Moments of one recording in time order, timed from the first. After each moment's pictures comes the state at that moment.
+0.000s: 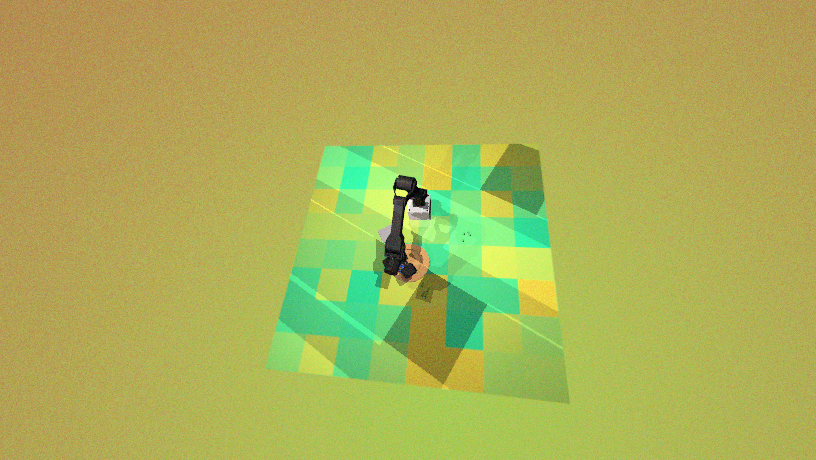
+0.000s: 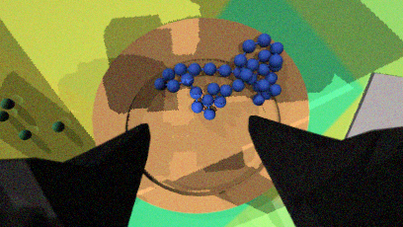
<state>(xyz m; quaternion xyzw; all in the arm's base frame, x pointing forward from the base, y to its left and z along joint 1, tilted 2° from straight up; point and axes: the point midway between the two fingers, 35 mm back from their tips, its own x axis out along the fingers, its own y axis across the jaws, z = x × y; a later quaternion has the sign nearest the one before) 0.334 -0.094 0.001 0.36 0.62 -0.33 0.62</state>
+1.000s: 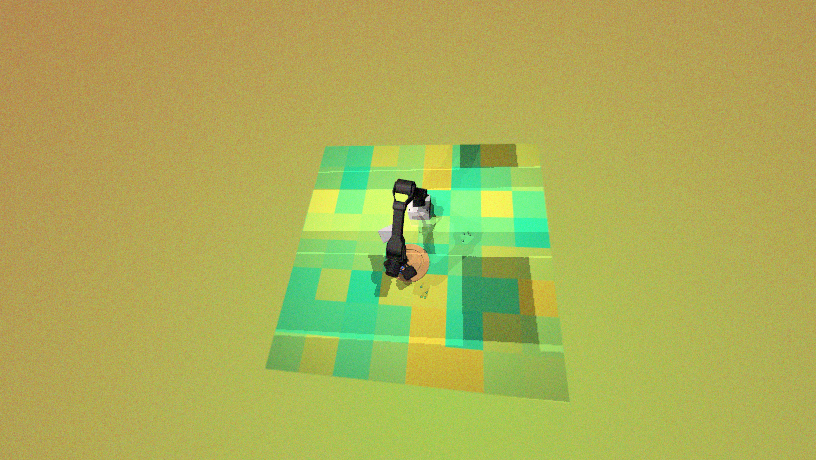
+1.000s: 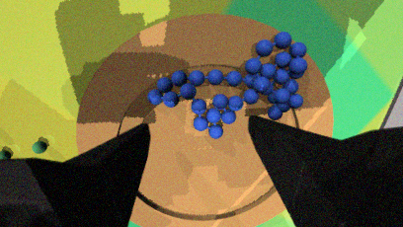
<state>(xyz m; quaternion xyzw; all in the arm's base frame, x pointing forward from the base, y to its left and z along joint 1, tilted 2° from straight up) 0.335 -0.094 -0.027 0.36 0.61 -0.34 0.62</state>
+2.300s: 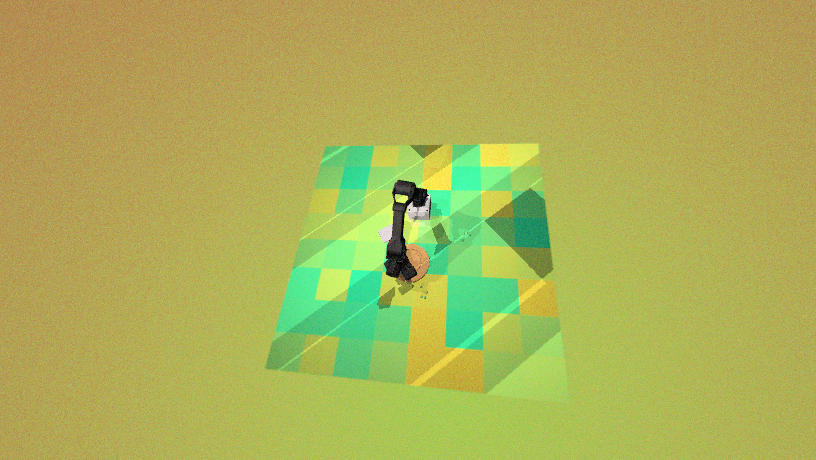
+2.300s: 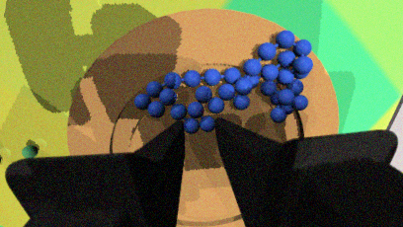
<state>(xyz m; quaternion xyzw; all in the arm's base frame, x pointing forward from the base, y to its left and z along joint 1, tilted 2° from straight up) 0.334 -0.093 -0.035 0.36 0.61 -0.34 0.61</state>
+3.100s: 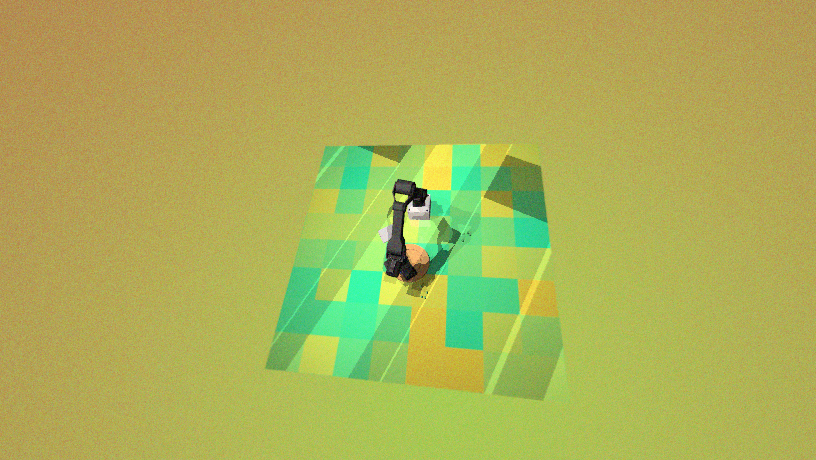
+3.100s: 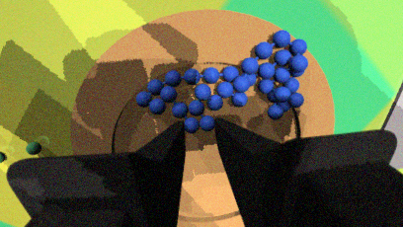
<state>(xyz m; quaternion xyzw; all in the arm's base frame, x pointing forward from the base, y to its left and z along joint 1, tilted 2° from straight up) 0.334 -0.093 -0.031 0.36 0.61 -0.34 0.61</state>
